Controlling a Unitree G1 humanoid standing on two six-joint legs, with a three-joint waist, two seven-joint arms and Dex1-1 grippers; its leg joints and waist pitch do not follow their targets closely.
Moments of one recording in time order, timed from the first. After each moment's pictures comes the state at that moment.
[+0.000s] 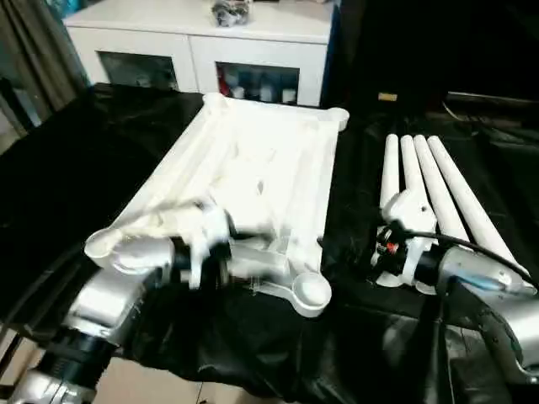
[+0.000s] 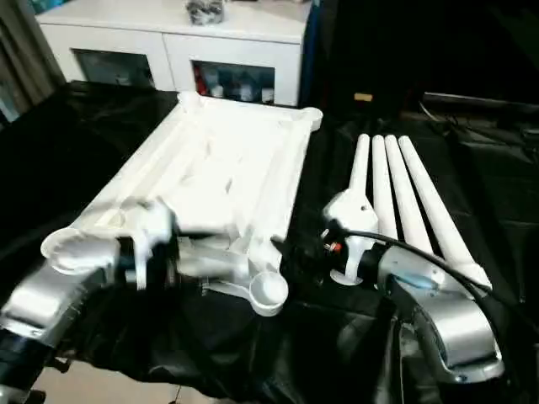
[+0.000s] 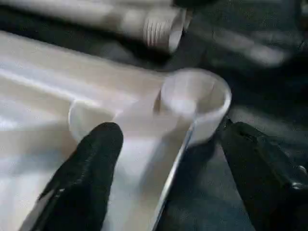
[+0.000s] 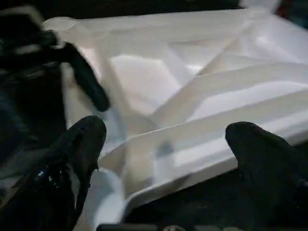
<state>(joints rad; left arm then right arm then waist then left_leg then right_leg) -0.37 0.51 -0.32 0.22 -0.22 0.12 -1.18 -0.18 -0.53 0.13 -0.31 0.31 0.57 0.75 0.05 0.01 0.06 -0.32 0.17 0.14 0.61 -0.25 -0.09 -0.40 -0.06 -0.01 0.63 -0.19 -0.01</state>
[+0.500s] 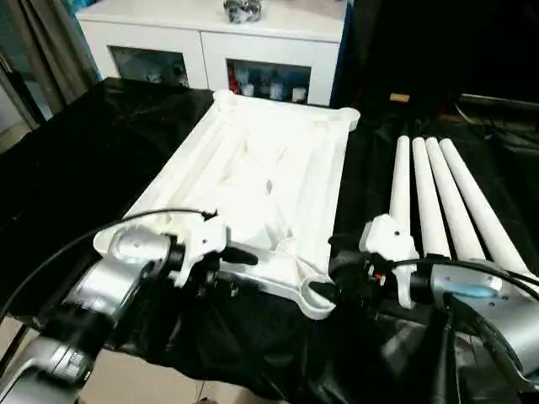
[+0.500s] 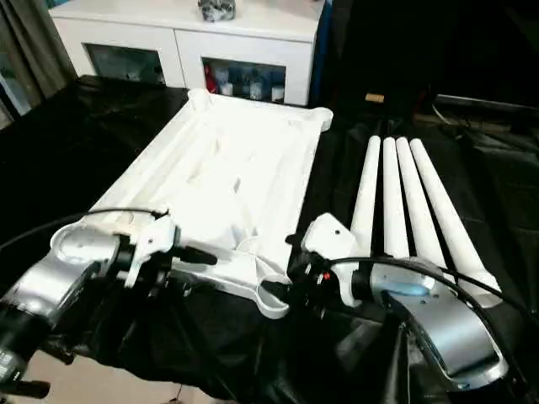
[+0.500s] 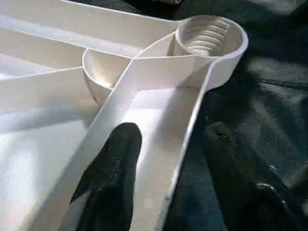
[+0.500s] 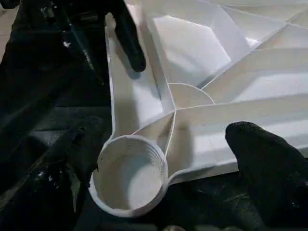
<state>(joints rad) -0.48 0.52 -0.34 0.44 -0.14 0.00 -1.27 -0.16 -0.62 0.23 -0.35 0.27 0.59 0.81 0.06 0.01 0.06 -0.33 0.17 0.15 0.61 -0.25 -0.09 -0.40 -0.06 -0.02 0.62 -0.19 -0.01</state>
